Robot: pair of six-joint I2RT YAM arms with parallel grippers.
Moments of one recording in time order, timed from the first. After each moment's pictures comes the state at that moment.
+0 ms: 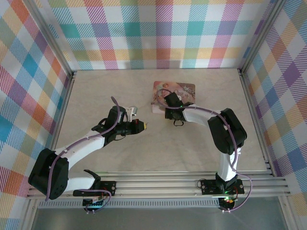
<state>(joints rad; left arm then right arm) -0.51 1.27 0.68 -0.08 0.43 -0.61 0.60 1.90 1.21 -0.34 0.22 0.54</state>
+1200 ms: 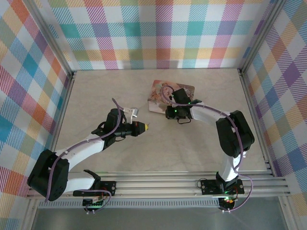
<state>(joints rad) -0.51 1.26 0.60 0.09 0.51 -0.53 0.51 1.80 1.18 -0.37 -0.20 0.43</state>
